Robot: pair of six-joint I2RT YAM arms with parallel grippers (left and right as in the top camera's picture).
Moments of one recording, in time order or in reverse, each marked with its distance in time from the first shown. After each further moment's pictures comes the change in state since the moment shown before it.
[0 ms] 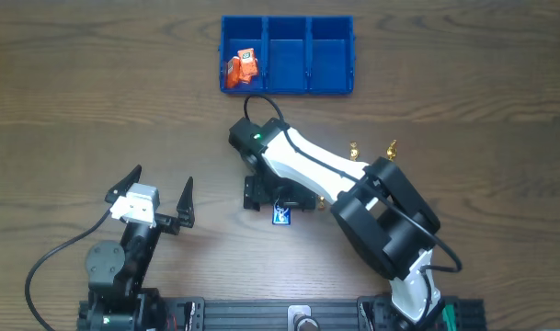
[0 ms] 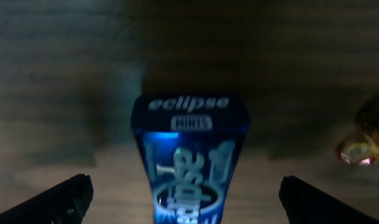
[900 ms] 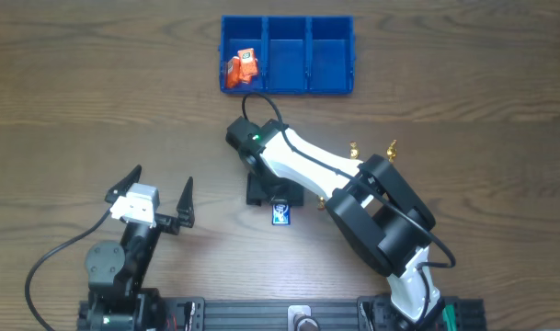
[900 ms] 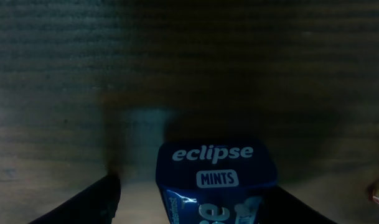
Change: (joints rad) left arm 0.000 0.000 0.000 0.000 0.000 0.000; right arm 0.000 0.021 -0.002 0.088 0.015 0.009
